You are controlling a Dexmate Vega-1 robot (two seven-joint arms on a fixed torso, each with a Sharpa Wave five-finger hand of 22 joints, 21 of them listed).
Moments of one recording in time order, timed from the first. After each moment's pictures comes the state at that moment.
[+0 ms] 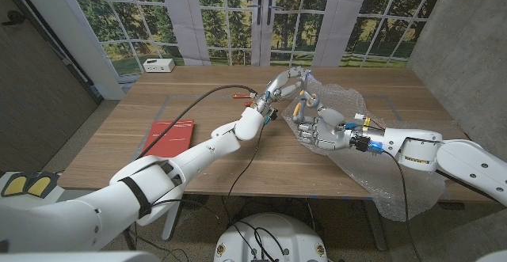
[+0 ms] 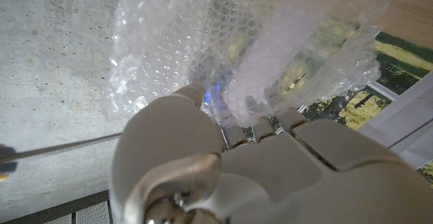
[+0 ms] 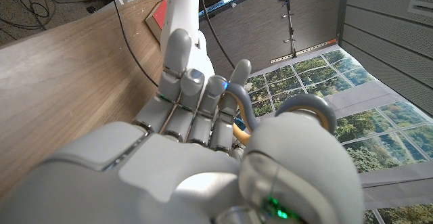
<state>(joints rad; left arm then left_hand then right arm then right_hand) 0.44 0.19 0.86 -0.90 0.24 -0.63 0.42 1.02 0.17 0.41 0.06 0.19 0.78 -0.14 0.28 0.34 0.49 -0.22 0.27 0.26 0.20 -0.04 0.19 0.18 0.20 0.05 0.20 0.18 -1.28 -1.03 -0.09 -2.16 1.47 -0.44 0.30 0.66 0.03 -0.33 0.14 0.28 0.72 0.04 0.79 0.72 0.69 -0.08 1.36 1.11 0.67 -0.06 1.53 1.22 0.75 -0.08 1.53 0.24</state>
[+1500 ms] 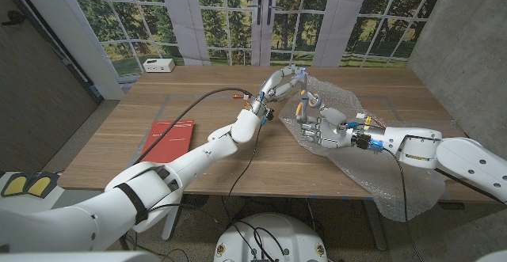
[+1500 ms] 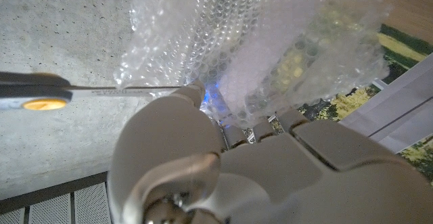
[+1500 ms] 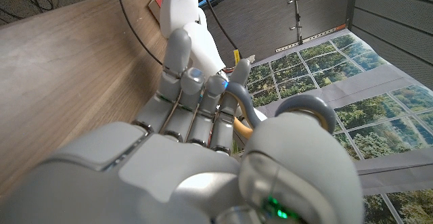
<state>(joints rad) 0.49 0.21 0.81 -0.94 0.22 -0.65 0.44 1.00 0.17 0.42 0.05 0.19 0.79 -0.14 0.27 0.33 0.52 -0.22 0.27 0.27 0.21 -0.04 0.19 0.18 0.21 0.04 0.20 0.18 -1.24 -1.03 -0.10 -2.12 1.48 -0.47 0.27 0.66 0.04 -0.33 0.14 0.28 0.73 0.05 0.77 0.73 0.69 -0.08 1.35 1.10 0.68 -0.06 1.51 1.22 0.75 -0.08 1.53 0.23</state>
